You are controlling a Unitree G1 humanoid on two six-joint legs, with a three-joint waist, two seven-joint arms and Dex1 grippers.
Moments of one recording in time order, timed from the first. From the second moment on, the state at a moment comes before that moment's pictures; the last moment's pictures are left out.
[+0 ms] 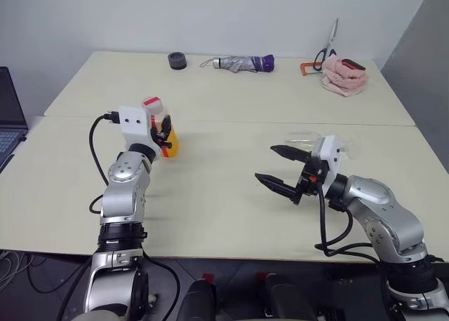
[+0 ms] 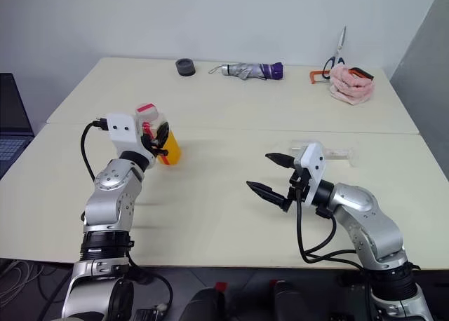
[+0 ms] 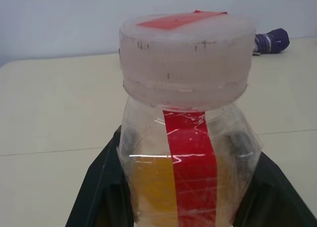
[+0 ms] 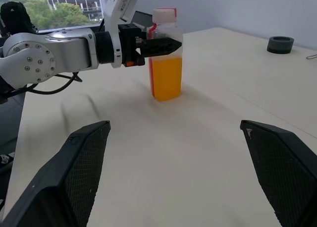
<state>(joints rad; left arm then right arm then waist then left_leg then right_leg) -0.53 0.34 0.20 0.16 -0.16 0.27 -0.19 -0.29 -0.48 0.06 -0.39 0.51 0.47 0.76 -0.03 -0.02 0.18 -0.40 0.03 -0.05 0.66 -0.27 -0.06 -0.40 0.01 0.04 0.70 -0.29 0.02</state>
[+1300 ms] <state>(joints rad) -0.54 0.34 0.08 0.13 -0.25 0.27 -0.53 -0.19 -0.54 -0.03 -0.50 0.53 0.50 0.72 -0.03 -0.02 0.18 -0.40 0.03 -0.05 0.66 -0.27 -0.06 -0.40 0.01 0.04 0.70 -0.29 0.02</state>
